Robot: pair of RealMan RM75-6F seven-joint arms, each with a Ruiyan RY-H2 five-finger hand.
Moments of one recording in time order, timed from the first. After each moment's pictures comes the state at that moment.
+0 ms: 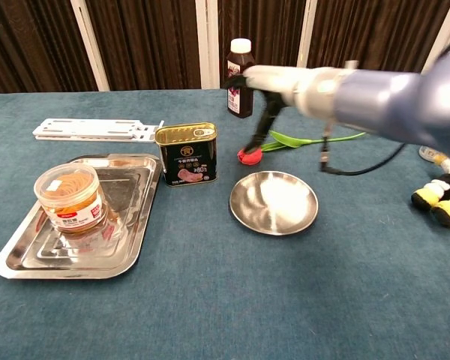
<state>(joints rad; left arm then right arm) -0.01 -0.95 -0.13 -1.73 1.33 1.51 -0.10 1.03 -1.62 0.33 -1.39 -0.70 0.86 -0.45</state>
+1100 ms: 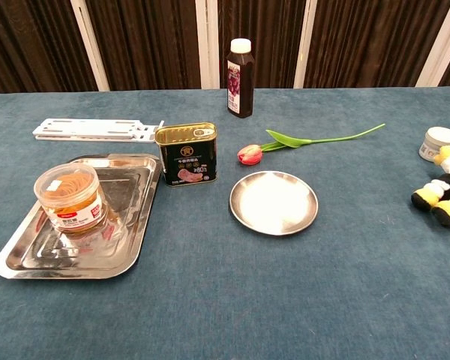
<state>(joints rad) -0.33 -1.15 -0.13 -1.67 1.42 1.12 -0.05 0.23 -1.29 -0.06 -1.49 -1.39 1.61 -0.08</state>
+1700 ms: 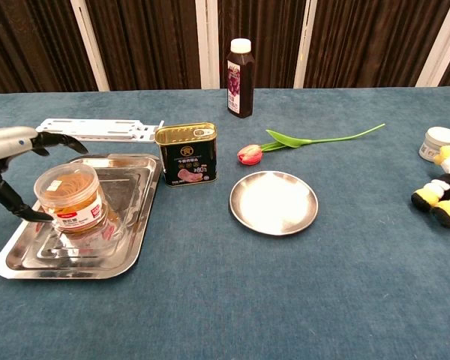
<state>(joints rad) -0.49 -1.40 -0.14 -1.59 1.21 0.99 0.26 0.19 -1.27 0.00 -1.50 -1.40 1.54 -0.03</state>
